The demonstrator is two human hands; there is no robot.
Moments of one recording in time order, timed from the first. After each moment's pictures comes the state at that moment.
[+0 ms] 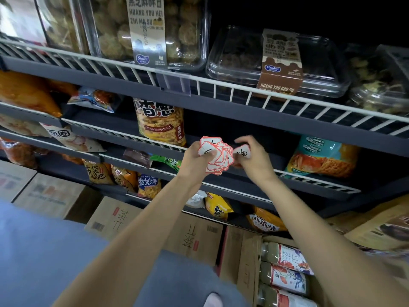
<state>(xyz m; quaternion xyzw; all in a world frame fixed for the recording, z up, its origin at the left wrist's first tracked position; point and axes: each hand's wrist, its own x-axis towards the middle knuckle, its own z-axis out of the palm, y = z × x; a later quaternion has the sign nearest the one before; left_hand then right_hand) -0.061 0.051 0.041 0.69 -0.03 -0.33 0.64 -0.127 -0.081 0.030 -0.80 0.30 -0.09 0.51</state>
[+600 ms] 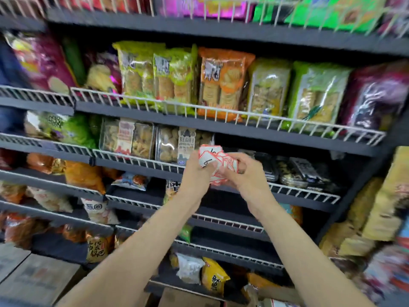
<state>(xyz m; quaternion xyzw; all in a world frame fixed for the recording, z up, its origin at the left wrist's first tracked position) -0.120 0.159 0.291 0.64 -0.24 -0.17 0.71 -0.199 0.072 0.300 -0.74 0.17 -0.27 0.59</state>
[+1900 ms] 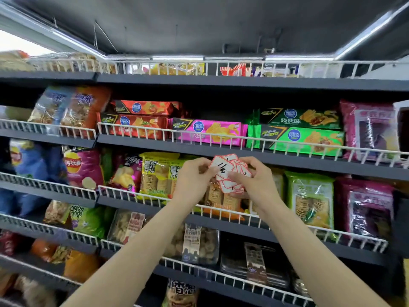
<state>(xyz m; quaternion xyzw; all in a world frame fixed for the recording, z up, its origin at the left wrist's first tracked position) -0.076 0.167 0.495 0.71 -0.36 0.12 0.60 -0.160 0.053 0.499 -0.72 0.08 -0.36 0.59</state>
